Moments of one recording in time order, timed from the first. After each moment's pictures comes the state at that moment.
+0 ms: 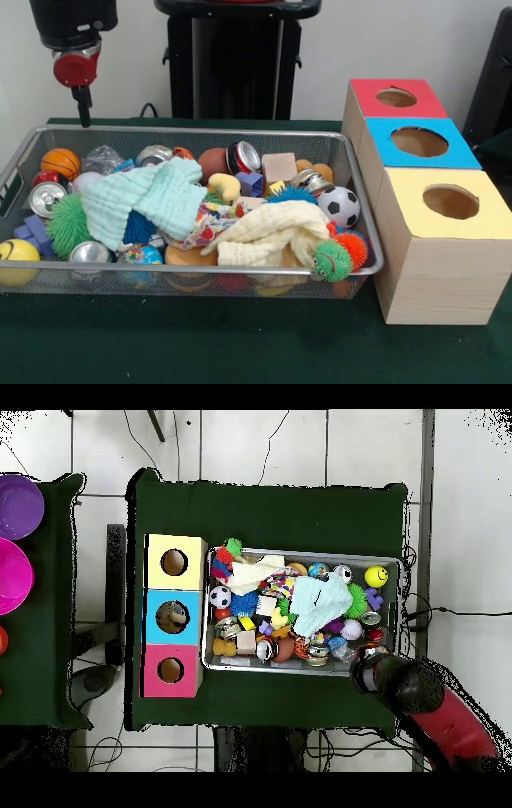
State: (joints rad) arm -0.72 -0.68 -0.10 1.90 0.04 0.40 2.32
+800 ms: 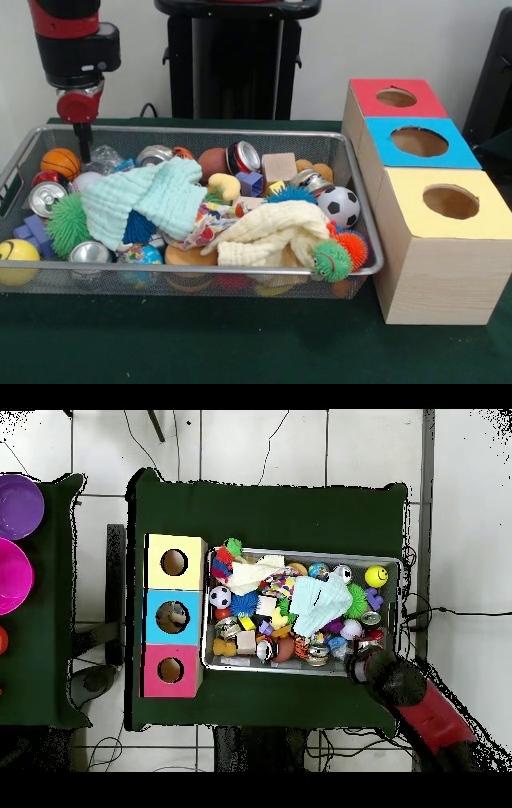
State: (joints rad) arm -0.77 -0.55 -0.03 1.90 0.04 0.21 2.32
